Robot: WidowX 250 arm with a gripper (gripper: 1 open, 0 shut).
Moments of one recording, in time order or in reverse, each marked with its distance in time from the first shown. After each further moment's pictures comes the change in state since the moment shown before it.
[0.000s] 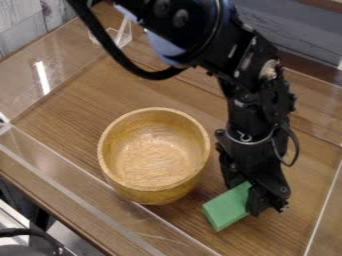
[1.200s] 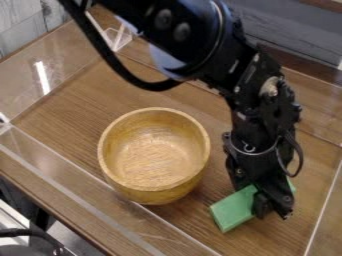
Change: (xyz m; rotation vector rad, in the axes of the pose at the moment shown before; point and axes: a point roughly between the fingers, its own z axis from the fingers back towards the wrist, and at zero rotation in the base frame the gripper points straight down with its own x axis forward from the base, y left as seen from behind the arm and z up) arm 0.005 -0.004 -0.006 0.031 -0.065 -0.057
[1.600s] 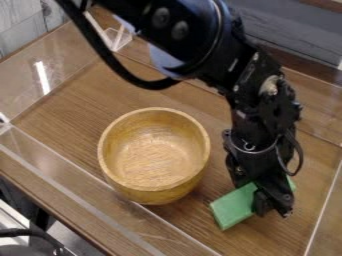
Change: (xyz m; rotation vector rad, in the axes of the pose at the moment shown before) arm 0.002 0.000 0.002 0.011 -0.012 -0.017
